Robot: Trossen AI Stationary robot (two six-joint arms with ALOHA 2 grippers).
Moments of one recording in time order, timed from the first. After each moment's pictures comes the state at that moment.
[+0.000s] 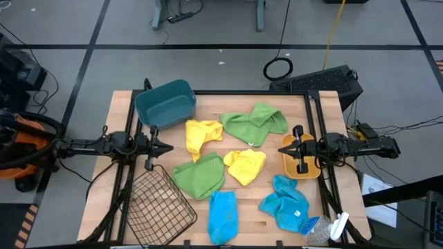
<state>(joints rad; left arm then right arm) -0.05 0.01 0.00 0.02 -0.01 -0.02 0.08 0.01 0.01 0.03 0.03 -0.14</state>
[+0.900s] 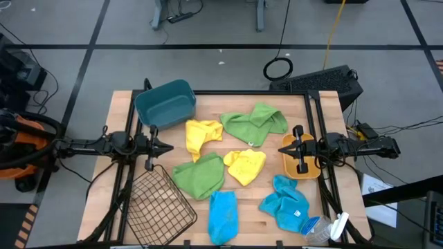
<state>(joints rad) -0.05 0.01 0.00 0.02 -0.02 0.07 0.08 0.01 0.01 0.03 0.03 -0.14</state>
